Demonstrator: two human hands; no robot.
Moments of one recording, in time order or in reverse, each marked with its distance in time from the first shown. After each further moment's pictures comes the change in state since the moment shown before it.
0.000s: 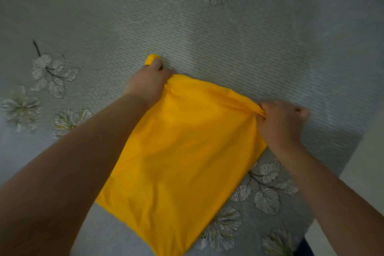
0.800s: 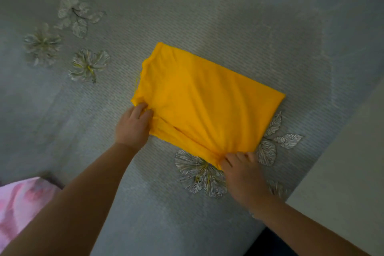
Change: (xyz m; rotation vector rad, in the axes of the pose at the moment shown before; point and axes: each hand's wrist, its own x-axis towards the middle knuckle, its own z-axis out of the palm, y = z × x) left_hand -0.217 0.010 0.128 -0.237 0.122 -0.198; right_hand -0.202 -0.001 0.058 -0.034 0.078 -0.723
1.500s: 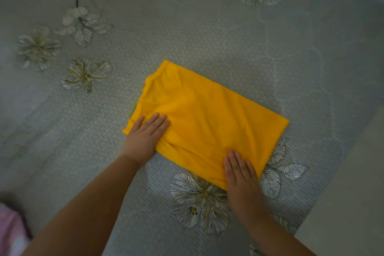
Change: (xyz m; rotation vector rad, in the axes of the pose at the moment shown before) left_hand 0.017 0.005 0.017 0.120 0.106 0.279; right_hand 0.013 0.013 0.049 -0.044 0.078 0.100
